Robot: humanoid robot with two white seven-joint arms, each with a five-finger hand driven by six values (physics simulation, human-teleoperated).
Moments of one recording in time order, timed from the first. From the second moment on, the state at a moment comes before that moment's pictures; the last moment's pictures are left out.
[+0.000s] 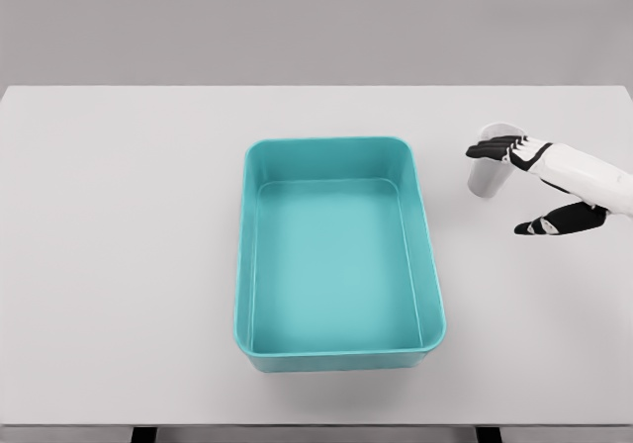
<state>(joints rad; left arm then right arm) 0.07 0.00 -0.10 -0.10 0.11 0.00 -0.05 -0.18 -0.91 0.20 -1.61 -0.03 -0.61 0.49</state>
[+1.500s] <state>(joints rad) 0.07 0.00 -0.10 -0.10 0.11 0.00 -0.05 -0.35 -0.45 0.02 -0.95 -0.43 -0.27 0.61</state>
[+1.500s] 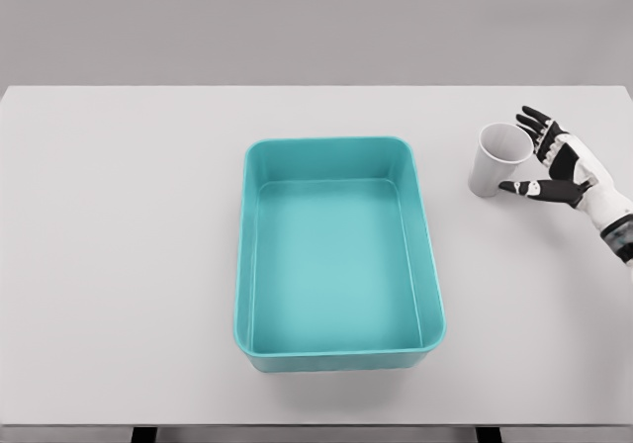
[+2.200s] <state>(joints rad) 0.07 0.00 -0.10 -0.10 0.11 0.00 -0.05 -0.36 -0.42 0.05 -0.92 -0.42 -0.29 0.61</state>
